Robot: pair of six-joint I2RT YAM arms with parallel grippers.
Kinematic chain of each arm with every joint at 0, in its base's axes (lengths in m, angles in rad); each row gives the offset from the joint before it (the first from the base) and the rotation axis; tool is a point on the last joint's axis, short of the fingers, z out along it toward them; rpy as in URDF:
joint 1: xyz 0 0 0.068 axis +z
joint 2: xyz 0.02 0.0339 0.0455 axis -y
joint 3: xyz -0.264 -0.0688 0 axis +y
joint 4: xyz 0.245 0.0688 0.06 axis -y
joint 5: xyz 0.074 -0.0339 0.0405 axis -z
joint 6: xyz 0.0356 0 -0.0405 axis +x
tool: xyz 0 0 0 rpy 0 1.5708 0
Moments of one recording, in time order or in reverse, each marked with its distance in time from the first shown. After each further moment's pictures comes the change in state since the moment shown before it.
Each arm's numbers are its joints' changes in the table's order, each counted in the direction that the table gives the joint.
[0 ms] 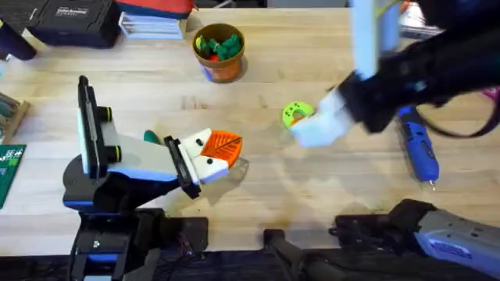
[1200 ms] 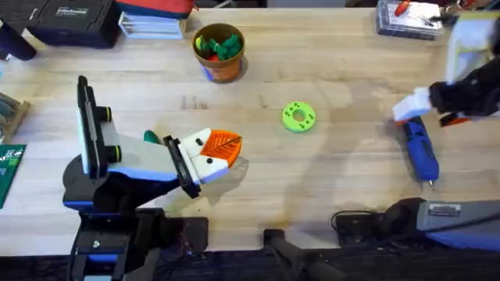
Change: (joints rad) left arm 0.000 0.000 0.000 0.001 -0.007 0.000; right arm -1.086 -0.356 0.201 0.120 0.175 -0.368
